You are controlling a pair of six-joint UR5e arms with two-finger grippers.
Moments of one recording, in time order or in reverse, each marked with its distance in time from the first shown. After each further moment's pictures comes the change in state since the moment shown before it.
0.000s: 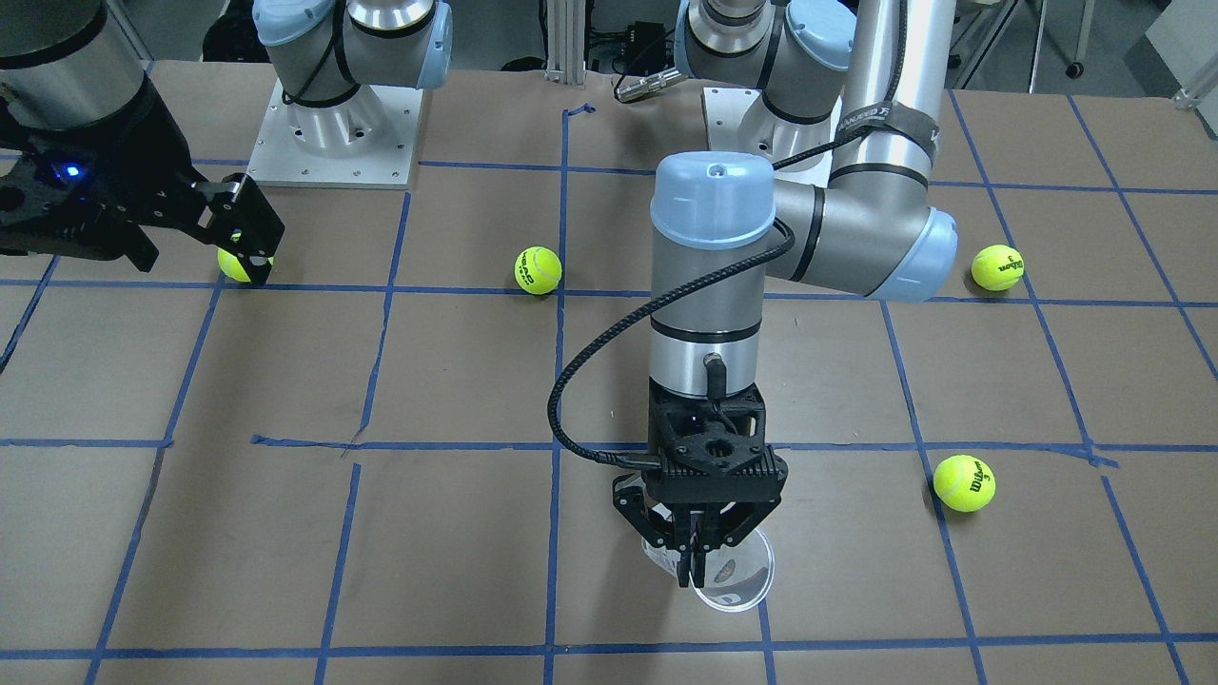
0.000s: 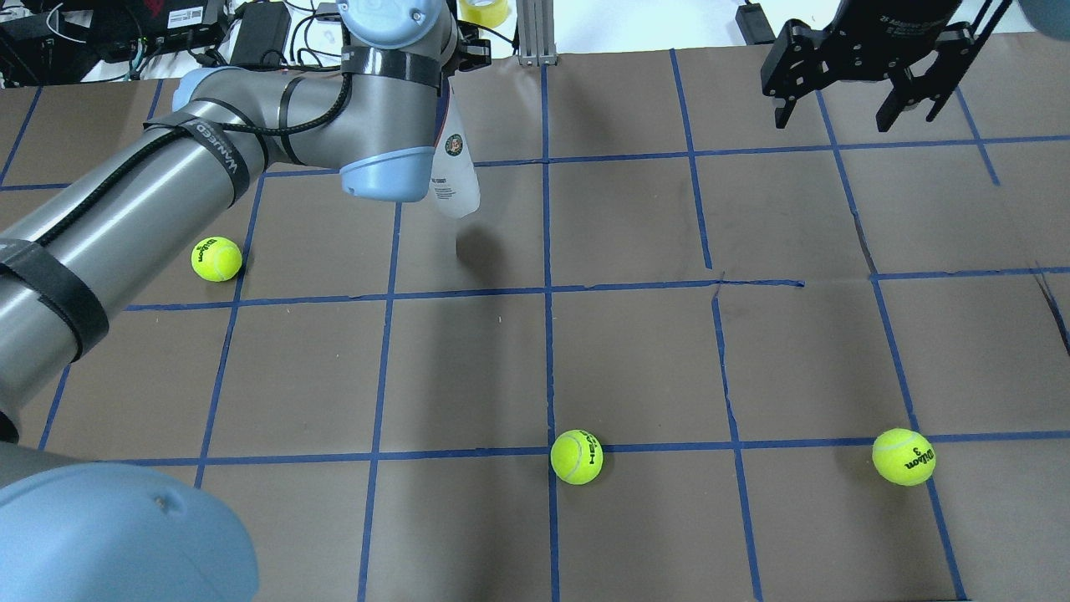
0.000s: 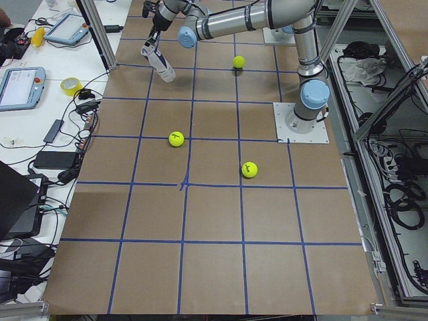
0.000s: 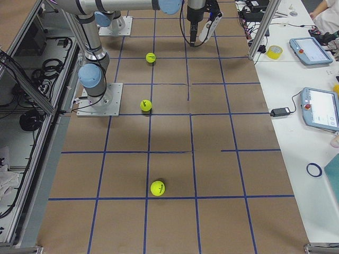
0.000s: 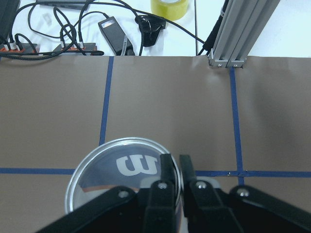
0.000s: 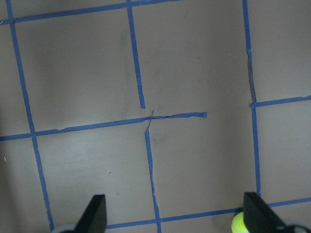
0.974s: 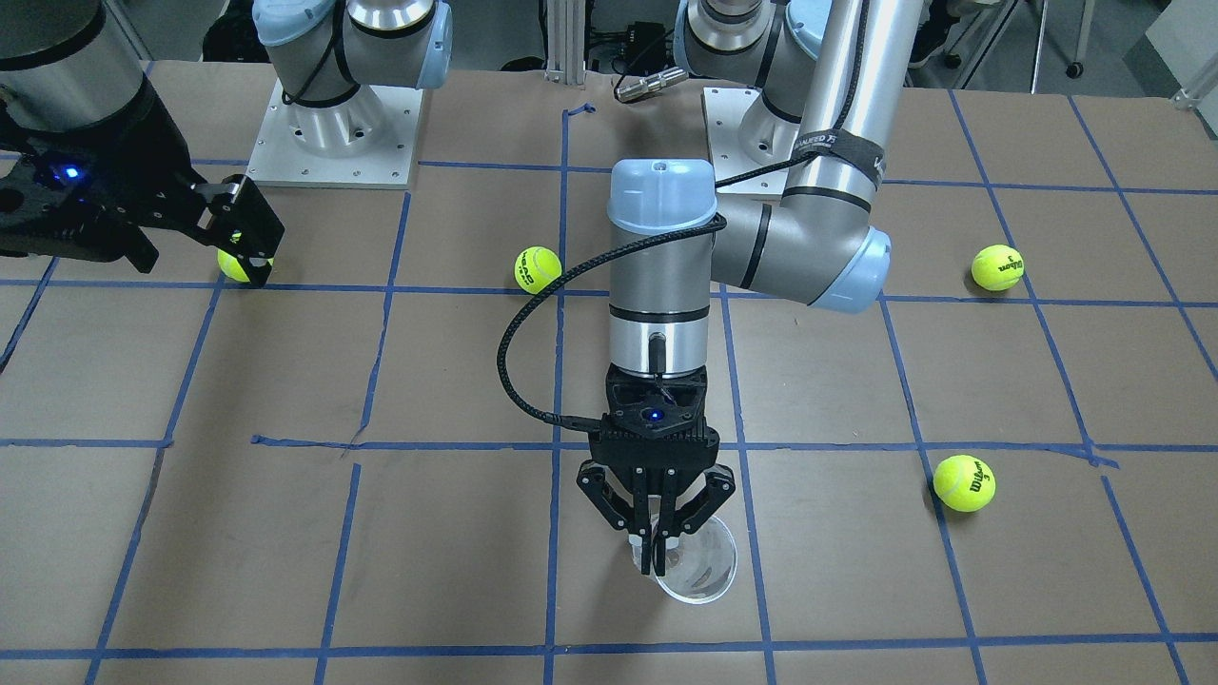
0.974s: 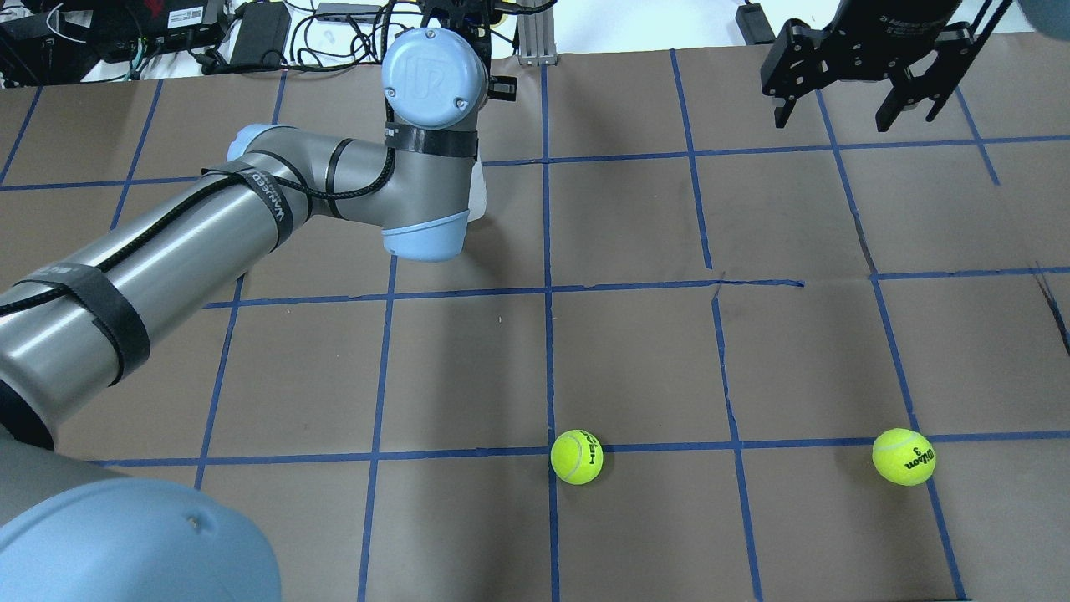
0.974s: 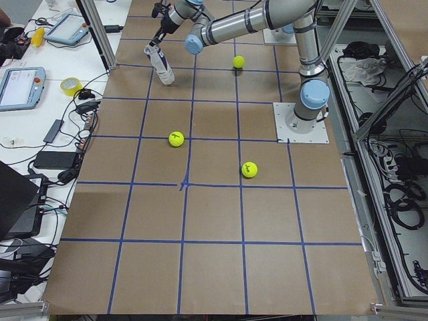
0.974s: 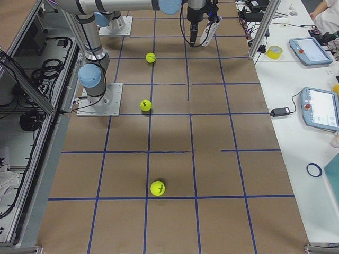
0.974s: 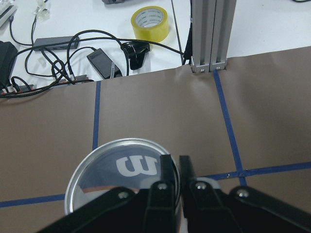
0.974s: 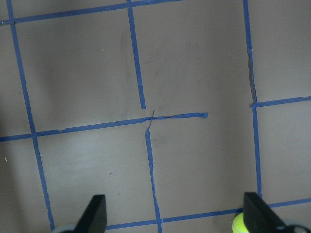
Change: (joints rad) left arm -0.041 -0.019 -0.103 0.223 0.021 0.086; right arm -0.001 0.001 0.000 -0.002 0.002 0.000
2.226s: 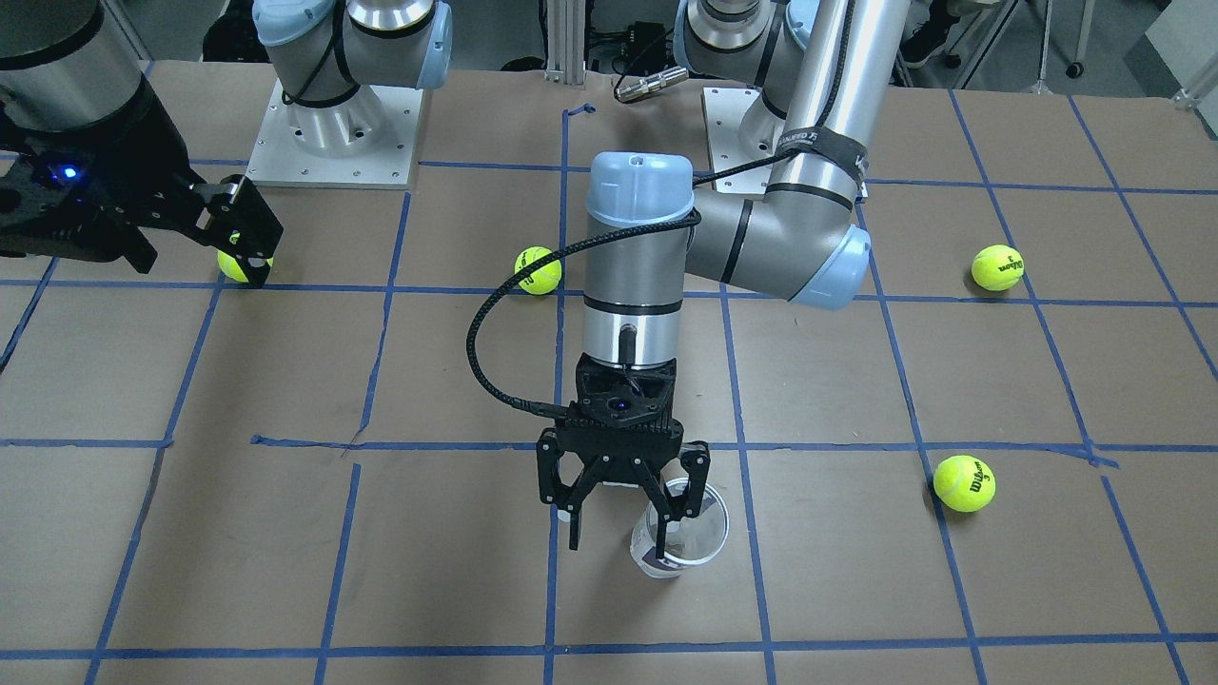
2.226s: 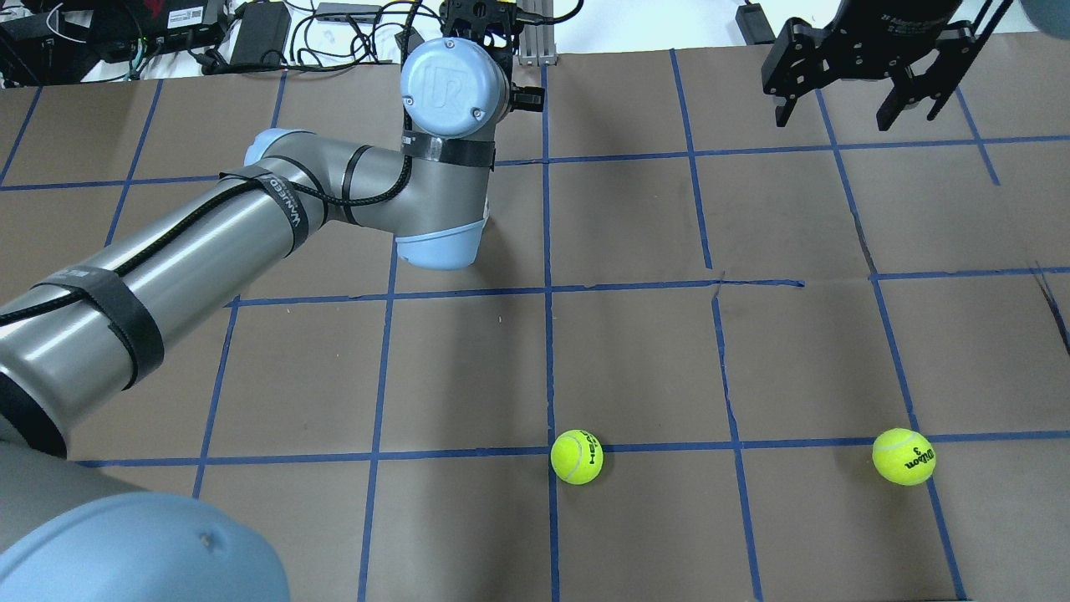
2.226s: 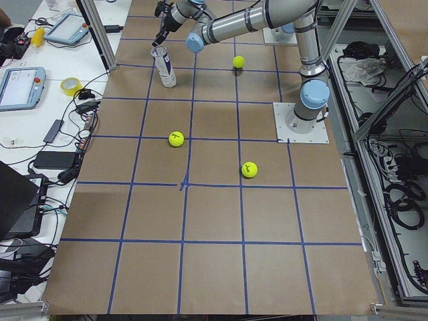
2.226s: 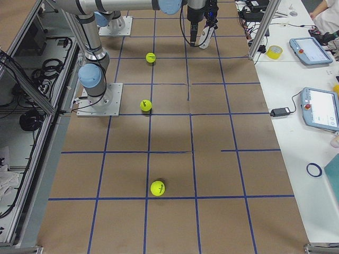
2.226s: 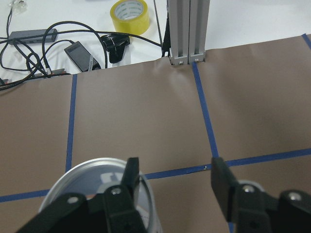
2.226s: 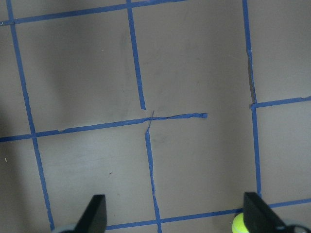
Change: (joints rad) left arm -0.033 0.008 -0.001 -0.026 -0.030 -0.031; right arm -0.001 0.000 -0.002 0.000 0.001 0.000
